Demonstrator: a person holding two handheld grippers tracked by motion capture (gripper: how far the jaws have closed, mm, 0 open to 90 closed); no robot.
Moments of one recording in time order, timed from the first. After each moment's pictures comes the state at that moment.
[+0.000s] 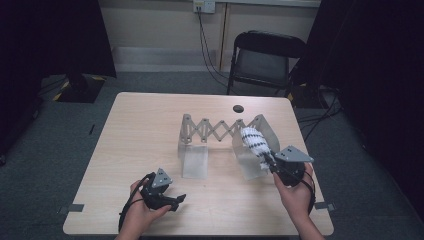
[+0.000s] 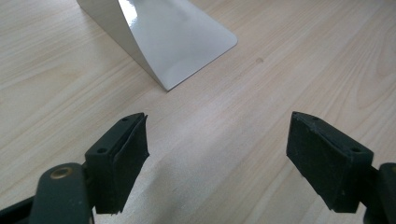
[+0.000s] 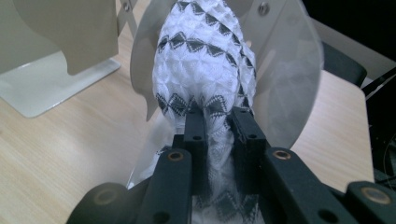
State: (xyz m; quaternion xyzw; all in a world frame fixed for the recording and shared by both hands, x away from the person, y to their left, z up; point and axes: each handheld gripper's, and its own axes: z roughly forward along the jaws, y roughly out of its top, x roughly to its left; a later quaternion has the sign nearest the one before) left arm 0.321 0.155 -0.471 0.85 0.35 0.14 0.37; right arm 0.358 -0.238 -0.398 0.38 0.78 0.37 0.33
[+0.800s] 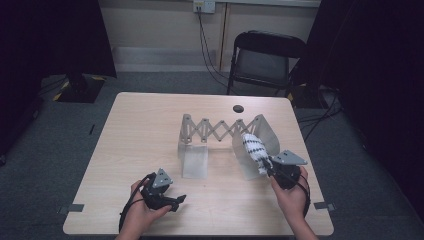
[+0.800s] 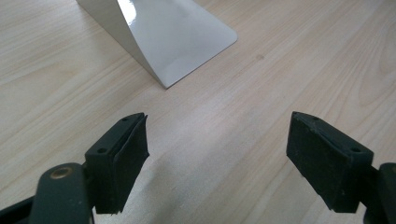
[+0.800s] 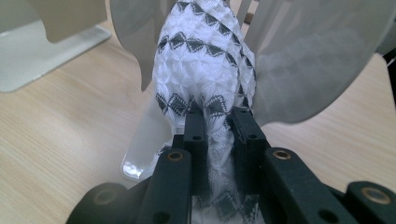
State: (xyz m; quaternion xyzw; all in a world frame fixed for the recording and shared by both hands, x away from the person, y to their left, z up) left arm 0.321 0.154 -0.474 0.85 0.36 0.14 0.37; right arm 0.364 -0.239 -0.431 0.41 0.78 0.36 0.31
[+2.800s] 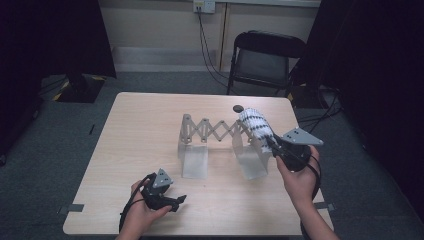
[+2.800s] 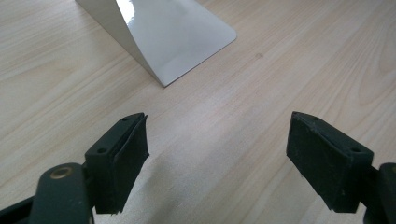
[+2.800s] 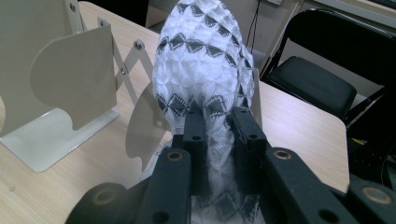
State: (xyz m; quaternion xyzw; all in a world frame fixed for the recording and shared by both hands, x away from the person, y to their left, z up) left arm 0.321 0.153 -0.475 0.85 0.36 0.13 0.37; right arm 0.370 -0.233 -0.344 0.39 0.76 0.40 0.34
